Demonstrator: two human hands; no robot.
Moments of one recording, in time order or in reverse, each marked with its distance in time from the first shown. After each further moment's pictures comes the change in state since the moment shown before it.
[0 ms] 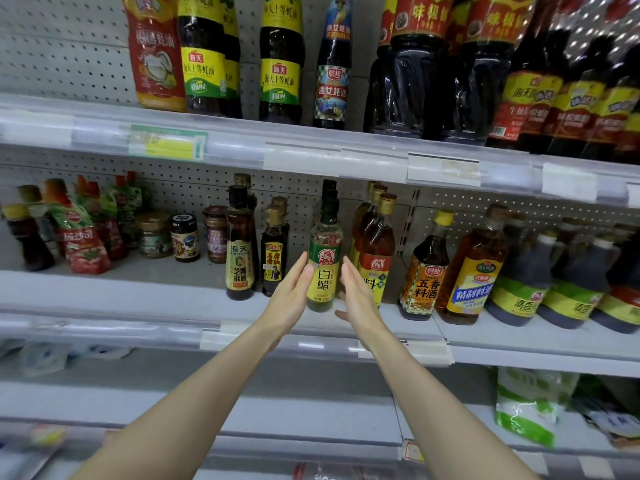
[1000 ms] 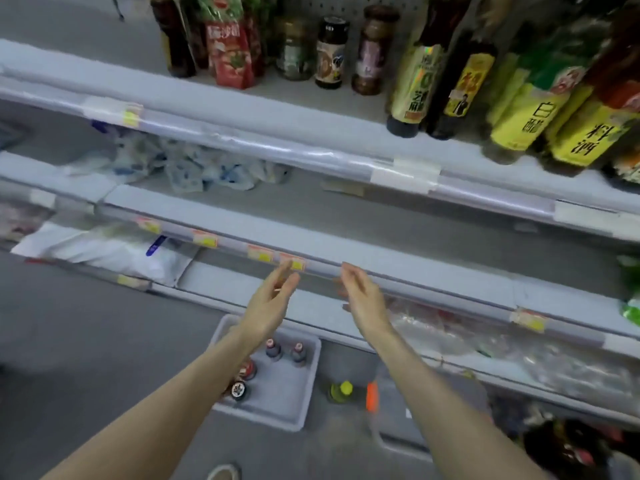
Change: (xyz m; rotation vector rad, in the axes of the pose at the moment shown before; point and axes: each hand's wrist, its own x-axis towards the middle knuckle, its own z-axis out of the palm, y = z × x) left_hand -0.234 -0.191 -0.197 0.102 0.293 -0.470; right_hand -0.171 0.162 0.221 -0.084 -0.196 0.311
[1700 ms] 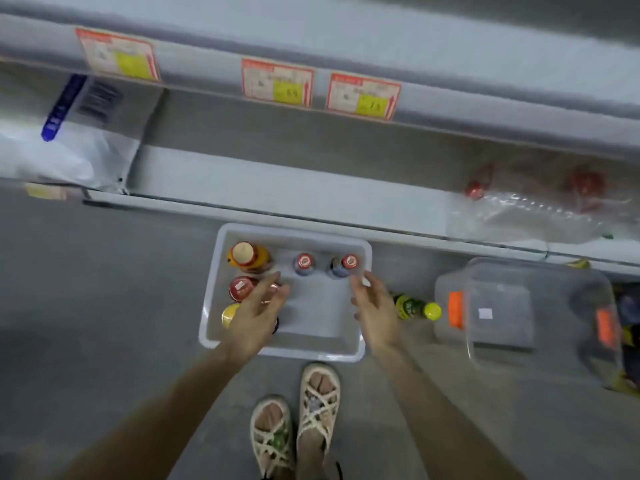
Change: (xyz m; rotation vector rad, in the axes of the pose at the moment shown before) left_hand 0.130 -0.392 -0.068 0.145 -0.188 -0.398; right_hand 0.089 0.354 0.202 0.029 0.282 0.491
